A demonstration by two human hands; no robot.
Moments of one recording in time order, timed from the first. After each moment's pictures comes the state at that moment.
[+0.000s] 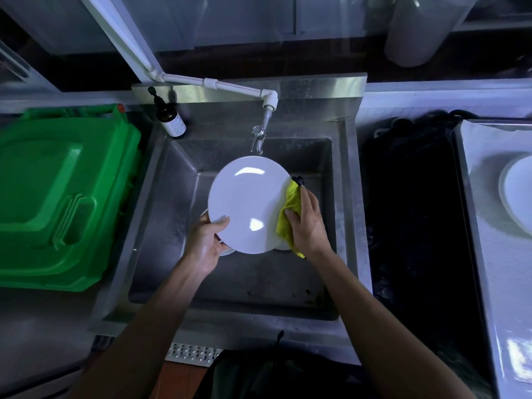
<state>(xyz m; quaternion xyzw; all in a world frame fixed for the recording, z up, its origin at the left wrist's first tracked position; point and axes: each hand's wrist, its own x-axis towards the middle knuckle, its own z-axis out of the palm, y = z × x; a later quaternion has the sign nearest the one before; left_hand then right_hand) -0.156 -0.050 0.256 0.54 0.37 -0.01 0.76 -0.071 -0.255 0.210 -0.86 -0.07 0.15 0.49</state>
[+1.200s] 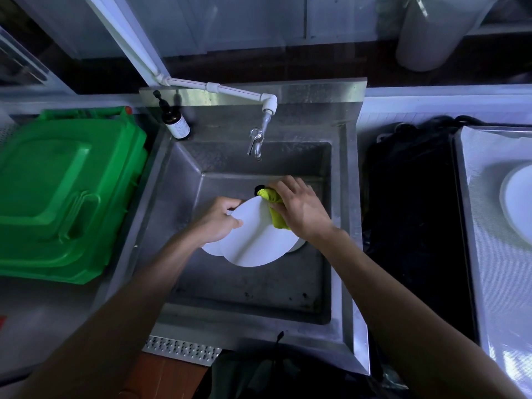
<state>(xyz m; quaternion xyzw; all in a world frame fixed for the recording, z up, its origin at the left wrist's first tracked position) -0.111 -0.065 0.294 0.87 0.20 -0.17 0.41 -0.028 -0.267 0.246 -0.89 -0.37 0.02 0.28</state>
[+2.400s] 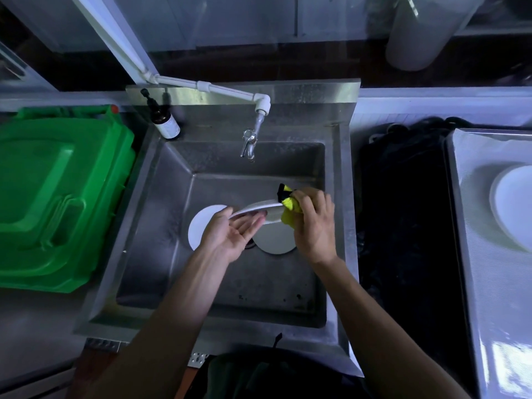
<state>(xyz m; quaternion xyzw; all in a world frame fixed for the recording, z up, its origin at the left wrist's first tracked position) -0.103 -0.107 0.271 0.24 0.48 -0.03 0.85 -0.058 -0.289 0.224 -0.89 -0.21 -0.17 0.38</state>
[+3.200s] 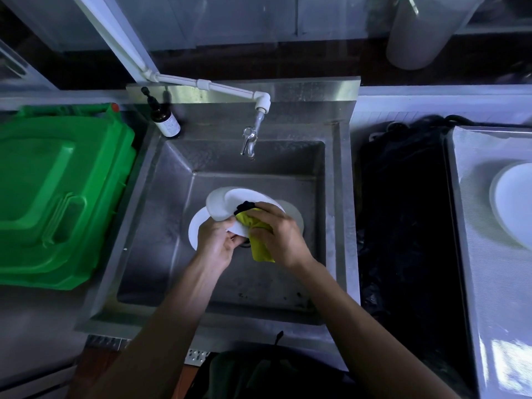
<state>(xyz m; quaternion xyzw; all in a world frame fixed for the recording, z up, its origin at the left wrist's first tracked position) -0.126 -0.103 0.255 0.42 0.45 0.03 0.79 -0.085 -0.251 0.232 -0.80 -0.24 0.12 0.54</state>
